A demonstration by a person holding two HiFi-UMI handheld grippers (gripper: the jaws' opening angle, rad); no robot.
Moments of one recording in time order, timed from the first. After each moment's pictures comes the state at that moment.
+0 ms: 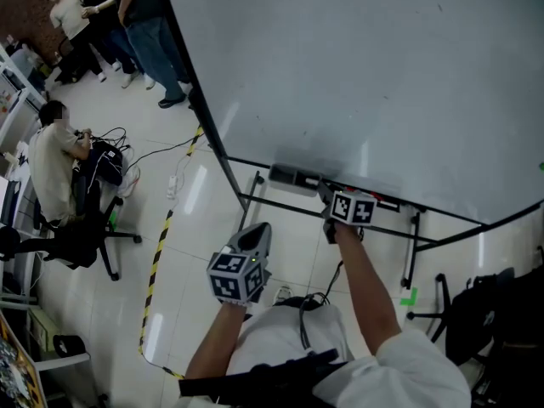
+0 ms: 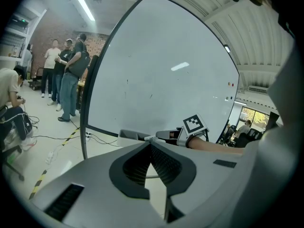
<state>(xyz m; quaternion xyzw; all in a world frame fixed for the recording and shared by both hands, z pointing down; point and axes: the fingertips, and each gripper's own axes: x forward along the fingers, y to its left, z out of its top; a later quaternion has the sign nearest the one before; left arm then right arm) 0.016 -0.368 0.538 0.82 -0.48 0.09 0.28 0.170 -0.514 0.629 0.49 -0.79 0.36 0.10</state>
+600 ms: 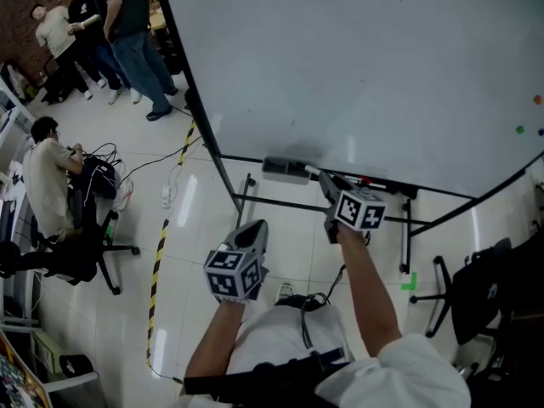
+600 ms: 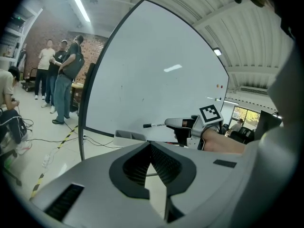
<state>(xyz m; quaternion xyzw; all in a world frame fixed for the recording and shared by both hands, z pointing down) 0.007 -0.325 0.516 0.85 -0.45 0.08 0.27 0.175 -0.445 0.524 0.52 -0.80 0.29 0.01</state>
